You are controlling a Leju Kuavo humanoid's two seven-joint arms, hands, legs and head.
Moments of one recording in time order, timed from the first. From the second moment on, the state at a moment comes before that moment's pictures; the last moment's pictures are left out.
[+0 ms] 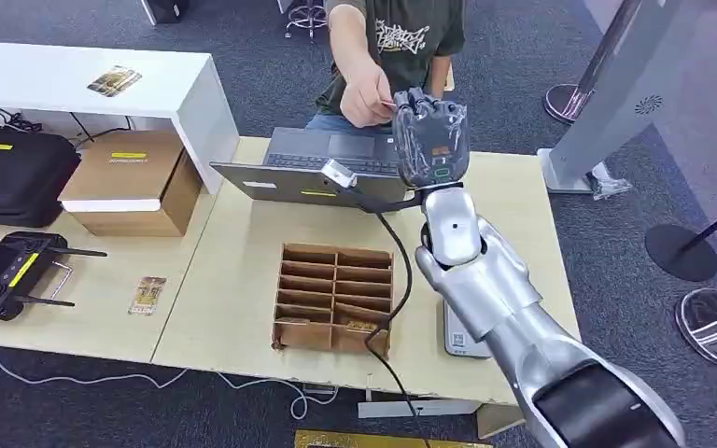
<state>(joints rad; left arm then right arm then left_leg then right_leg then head) -0.04 -0.19 0.40 -0.24 -1.49 0.16 0.25 -0.86 0.10 0.53 -0.85 1.49 -0.54 0.28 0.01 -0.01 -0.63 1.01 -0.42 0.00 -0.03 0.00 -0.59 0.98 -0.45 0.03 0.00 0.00</state>
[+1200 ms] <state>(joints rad) -0.05 -0.18 0.40 -0.24 -1.49 0.14 0.25 -0.87 0.10 0.53 -0.83 1.49 -0.57 0.32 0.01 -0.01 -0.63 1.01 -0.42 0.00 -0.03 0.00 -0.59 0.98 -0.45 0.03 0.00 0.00</state>
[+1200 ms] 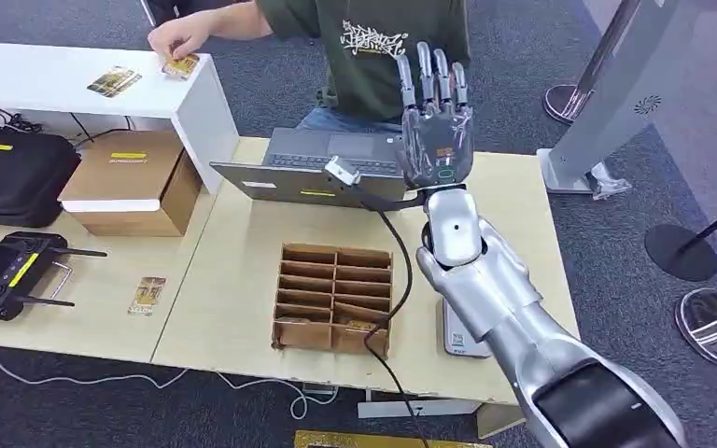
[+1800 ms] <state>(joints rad) -0.05 -0.18 0.40 -0.24 -1.49 0.15 0.25 -0.81 0.07 0.52 -0.92 1.49 -0.54 0.35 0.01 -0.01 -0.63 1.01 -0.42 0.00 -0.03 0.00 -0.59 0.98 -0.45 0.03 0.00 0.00</state>
